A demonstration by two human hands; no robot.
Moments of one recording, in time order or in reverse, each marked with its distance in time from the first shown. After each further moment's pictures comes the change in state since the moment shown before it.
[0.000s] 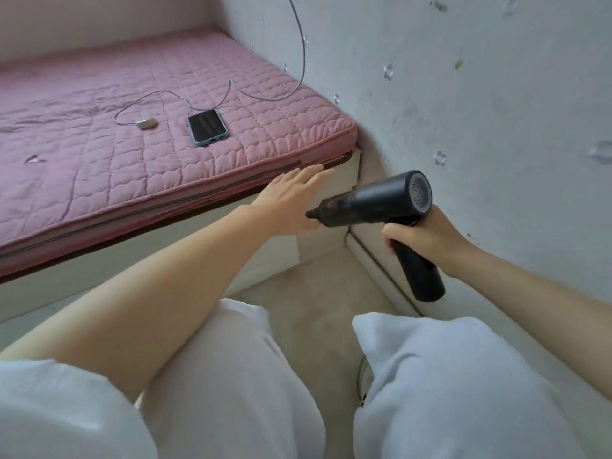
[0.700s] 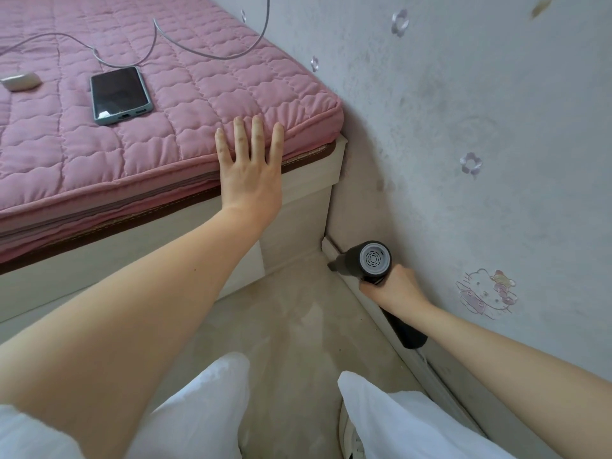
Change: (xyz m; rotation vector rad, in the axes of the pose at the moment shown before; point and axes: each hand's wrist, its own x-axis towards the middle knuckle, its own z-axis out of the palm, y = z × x) left_hand 0.115 -0.045 0.089 0.324 0.287 -0.391; right_hand 0.091 0.165 0.047 -0.433 0.106 0.293
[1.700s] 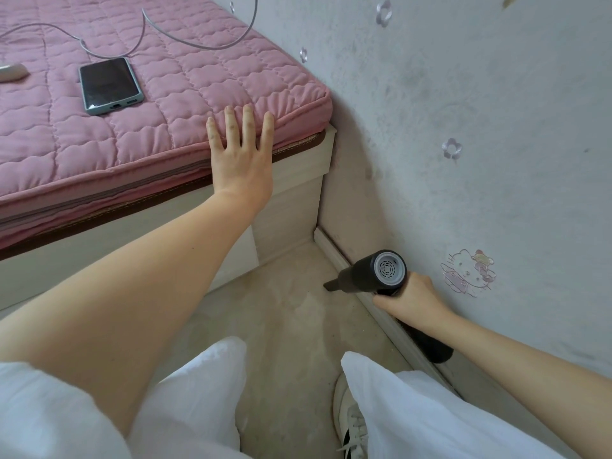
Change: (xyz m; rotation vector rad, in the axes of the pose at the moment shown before) left_hand 0.002 -0.002 -0.004 0.007 -0.017 -0.004; right_hand -0.051 0.021 -0.025 -0.027 -0.023 0.002
